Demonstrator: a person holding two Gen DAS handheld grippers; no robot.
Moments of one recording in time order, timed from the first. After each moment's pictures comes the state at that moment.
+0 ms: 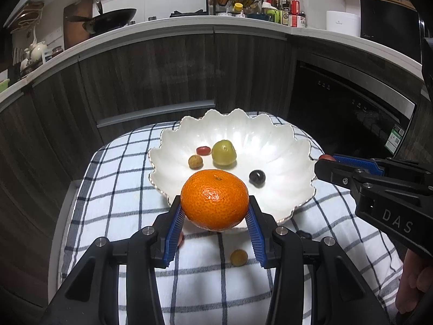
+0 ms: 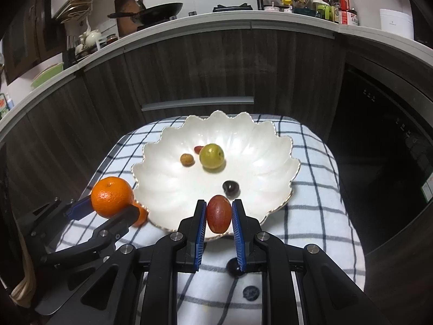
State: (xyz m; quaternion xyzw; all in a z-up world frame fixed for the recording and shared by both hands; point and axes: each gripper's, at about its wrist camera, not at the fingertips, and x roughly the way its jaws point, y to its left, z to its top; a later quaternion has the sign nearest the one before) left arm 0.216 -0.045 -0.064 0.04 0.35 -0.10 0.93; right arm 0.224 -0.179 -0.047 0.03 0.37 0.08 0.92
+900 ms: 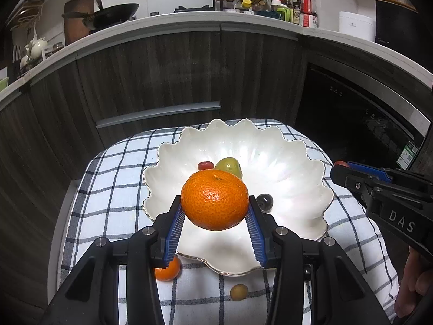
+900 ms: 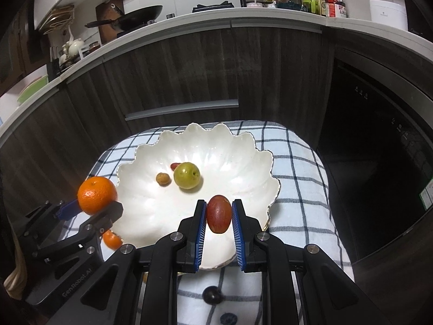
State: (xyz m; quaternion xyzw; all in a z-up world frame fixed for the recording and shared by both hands) left arm 0.267 -0.055 -0.061 0.03 0.36 -0.09 0.93; right arm 0.271 -0.207 -0.045 0.04 0.38 0.06 0.92
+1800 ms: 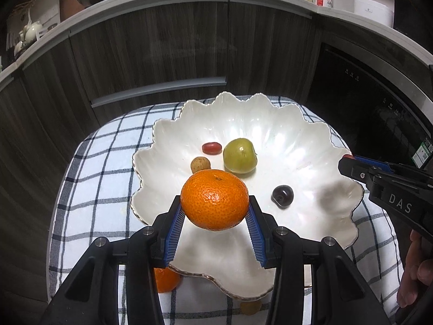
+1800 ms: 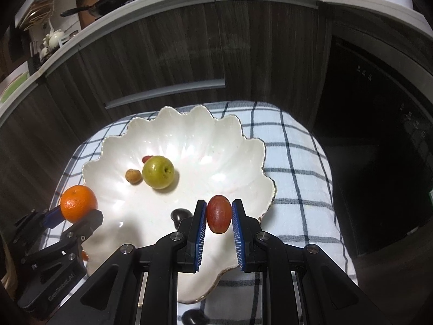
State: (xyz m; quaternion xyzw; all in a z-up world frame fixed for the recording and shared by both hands) left arm 0.307 -0.054 -0.099 0.03 0.42 -0.08 0.90; right arm 0.323 -0.218 -0.084 0.05 0.43 0.03 0.90
